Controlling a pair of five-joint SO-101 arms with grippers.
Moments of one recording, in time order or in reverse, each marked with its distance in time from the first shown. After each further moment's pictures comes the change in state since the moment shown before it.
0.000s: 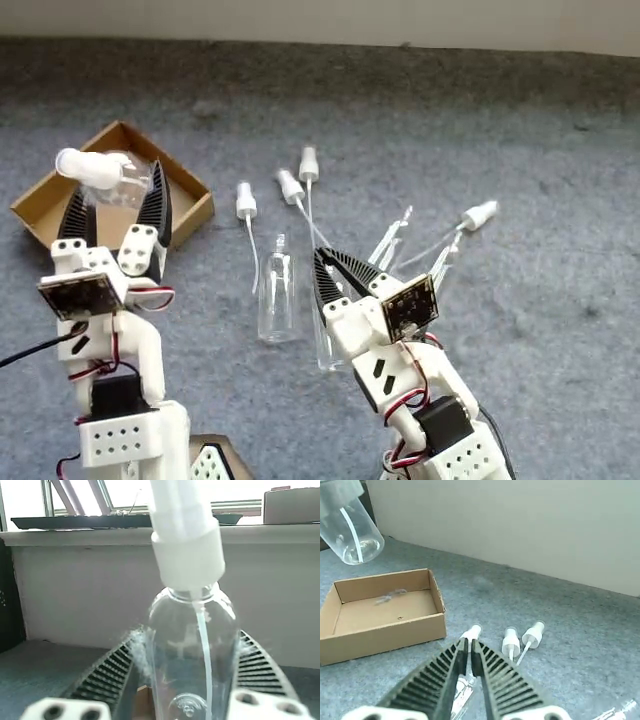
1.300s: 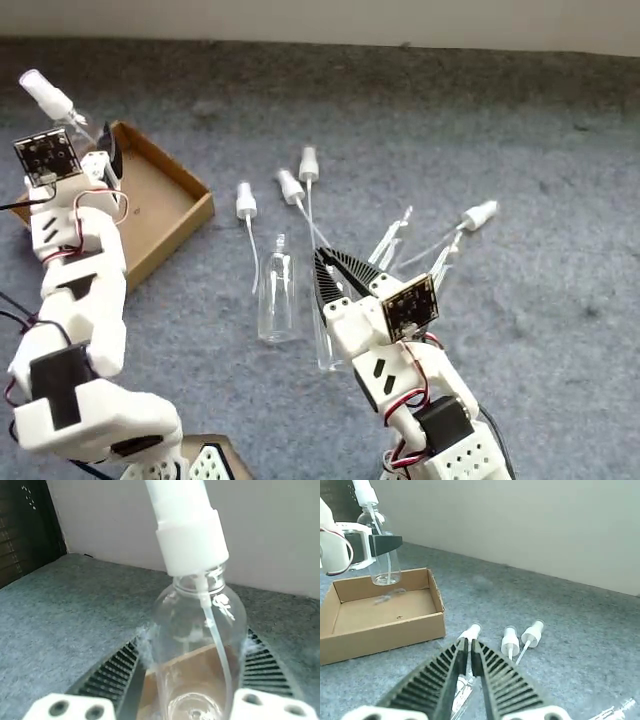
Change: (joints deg) left arm -10.5 89.2 -38.0 -32.5 -0.4; right arm 0.2 0.0 0.0 0.2 0.0
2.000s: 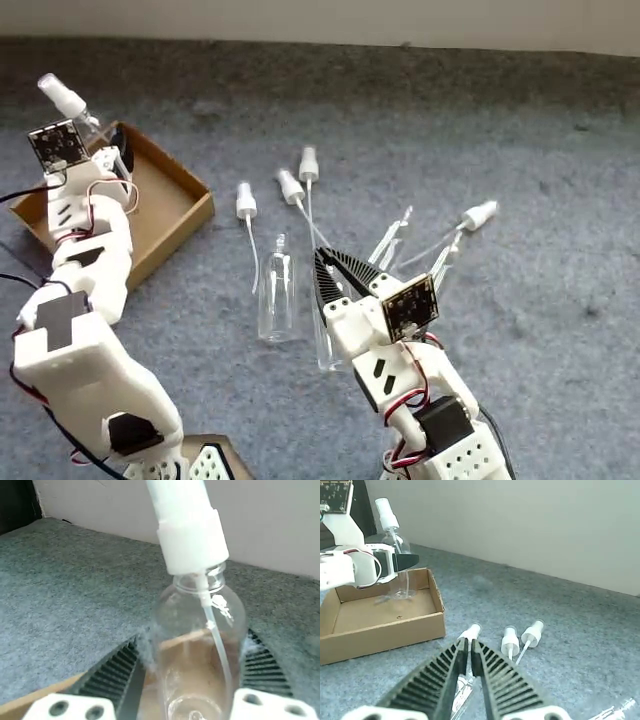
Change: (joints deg) left arm 1.5 17.8 -12.6 -0.6 4.0; right arm 0.0 0.0 0.0 0.0 0.0
